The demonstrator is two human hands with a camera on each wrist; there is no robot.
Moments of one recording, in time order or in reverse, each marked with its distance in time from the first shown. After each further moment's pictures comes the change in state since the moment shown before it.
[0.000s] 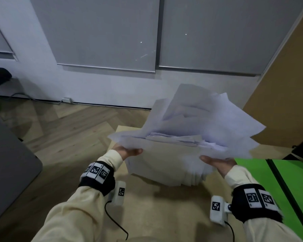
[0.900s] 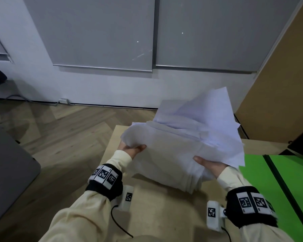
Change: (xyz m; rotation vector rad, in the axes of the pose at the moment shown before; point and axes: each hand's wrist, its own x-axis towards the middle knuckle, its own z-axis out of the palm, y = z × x) left_hand -0.008 0.001 0.025 -0.420 0.156 0.243; right_hand -0.016 0.004 0.009 -0.053 -0.113 0.024
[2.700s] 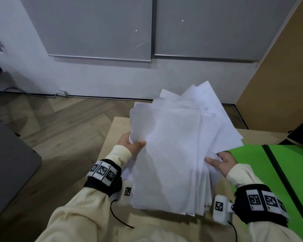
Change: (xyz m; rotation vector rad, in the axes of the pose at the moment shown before) left_hand -0.011 -0.014 0.002 0.045 -0.063 -0.020; right_hand 0.024 0.060 -0.021 -0.037 0.086 -0.040
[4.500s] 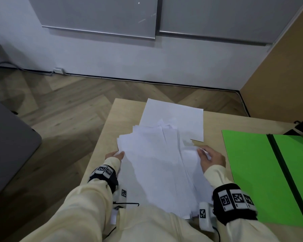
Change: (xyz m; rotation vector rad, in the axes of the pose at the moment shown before) left_hand 0.026 -0.176 -0.012 -0.130 0.312 -0.599; right_hand -0.026 0.017 0.065 -0.183 0.279 -0.151
